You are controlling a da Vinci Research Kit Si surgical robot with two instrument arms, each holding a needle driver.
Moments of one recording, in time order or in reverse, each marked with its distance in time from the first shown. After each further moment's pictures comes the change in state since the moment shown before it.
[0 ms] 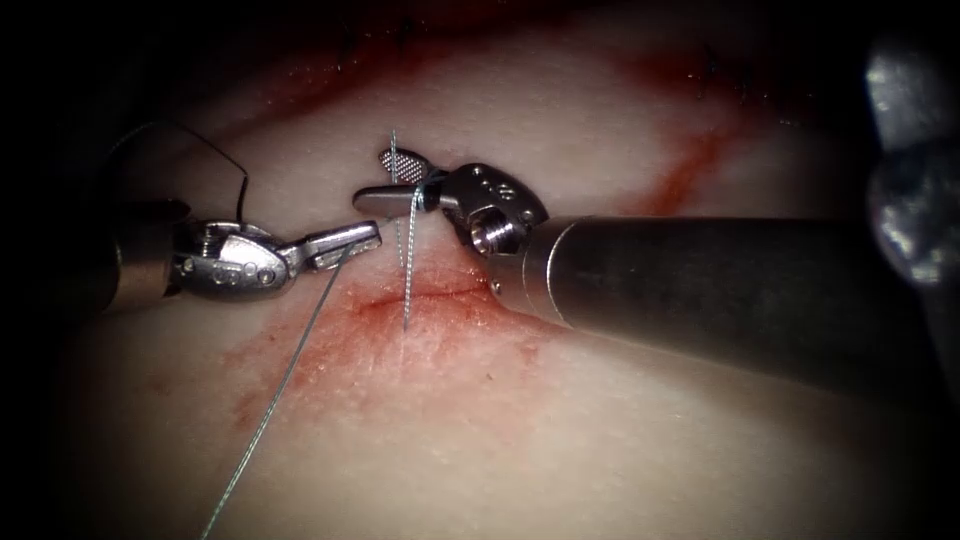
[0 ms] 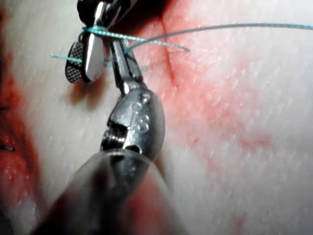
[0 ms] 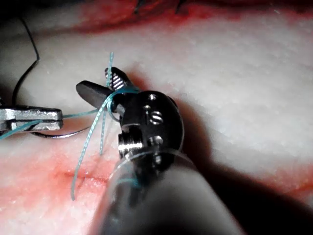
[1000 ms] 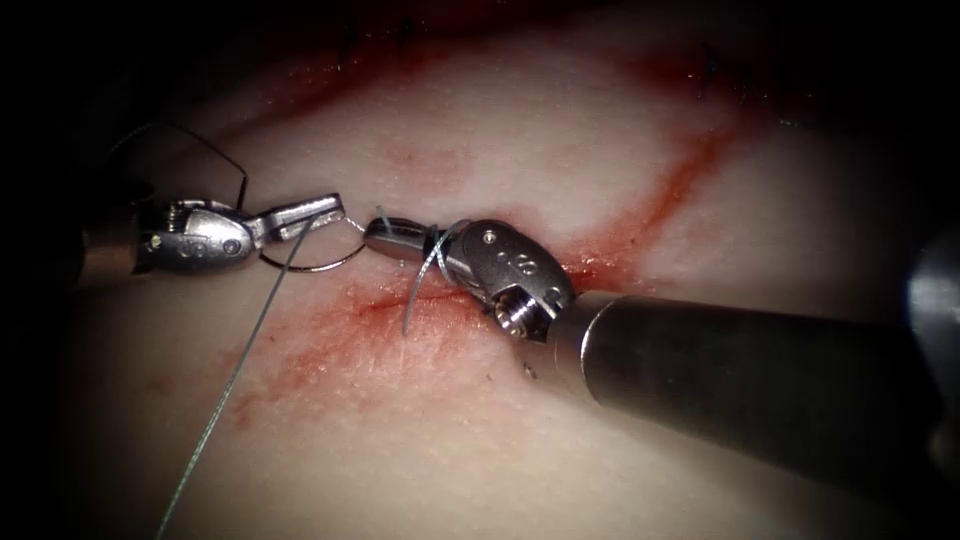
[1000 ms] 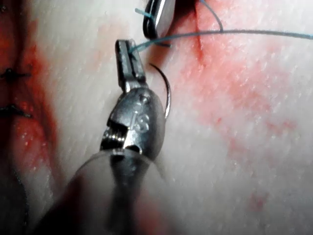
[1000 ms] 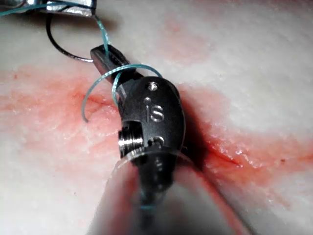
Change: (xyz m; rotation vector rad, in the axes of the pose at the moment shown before) right arm -0.003 -0.005 -0.005 0.027 0.040 -0.324; left arm -0.003 -0.004 -0.002 0.018 -0.036 -0.073
